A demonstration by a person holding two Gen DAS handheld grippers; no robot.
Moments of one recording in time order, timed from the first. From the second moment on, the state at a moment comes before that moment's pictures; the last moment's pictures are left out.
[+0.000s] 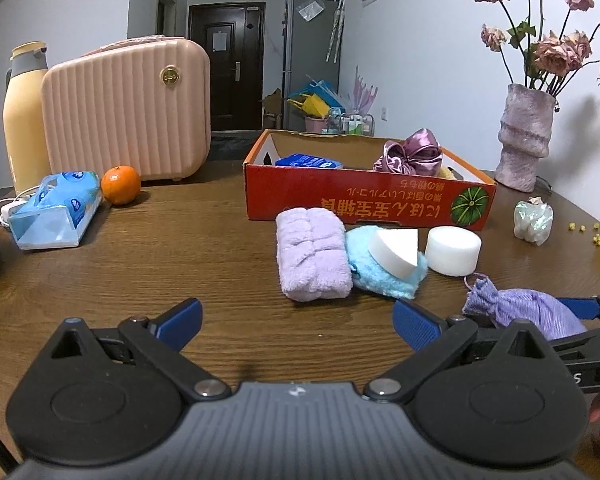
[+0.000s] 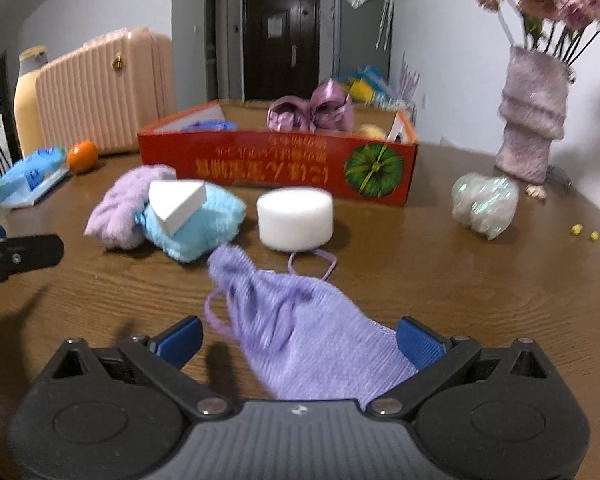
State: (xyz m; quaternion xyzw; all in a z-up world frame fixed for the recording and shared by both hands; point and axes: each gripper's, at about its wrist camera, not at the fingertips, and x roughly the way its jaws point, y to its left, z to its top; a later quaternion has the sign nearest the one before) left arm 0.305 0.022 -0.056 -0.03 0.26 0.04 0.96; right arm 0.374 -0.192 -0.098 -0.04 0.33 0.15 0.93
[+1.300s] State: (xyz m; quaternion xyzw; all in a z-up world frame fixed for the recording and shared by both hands) left arm 0.304 0.023 -0.054 -0.03 0.26 0.04 0.96; right arm 0.341 -0.194 -0.069 -0.05 0.17 0.13 0.98
